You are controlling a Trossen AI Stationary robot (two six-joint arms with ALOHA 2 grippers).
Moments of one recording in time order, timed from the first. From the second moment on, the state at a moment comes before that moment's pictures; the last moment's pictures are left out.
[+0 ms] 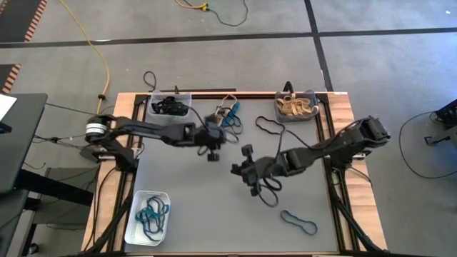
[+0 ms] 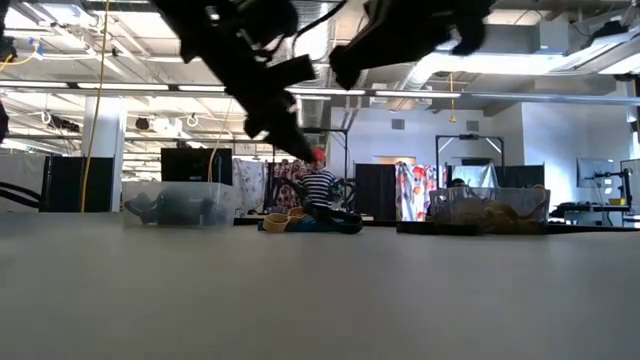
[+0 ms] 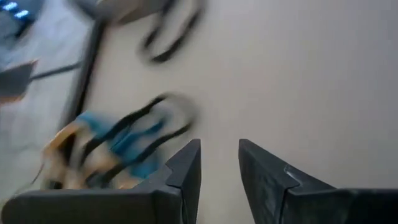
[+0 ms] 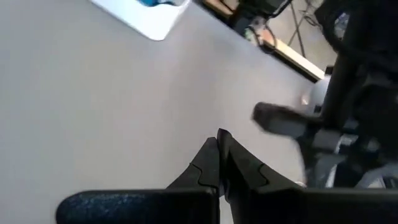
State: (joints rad) left arm 0.14 1.62 1.00 -0.15 -0.25 0.31; right arm 0.27 1.56 1.01 0.03 0.32 -0.40
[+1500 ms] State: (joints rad) left arm 0.17 1.36 0.52 0.20 0.06 0.06; right arm -0.04 1.79 1.11 0.15 -0.18 -0.15
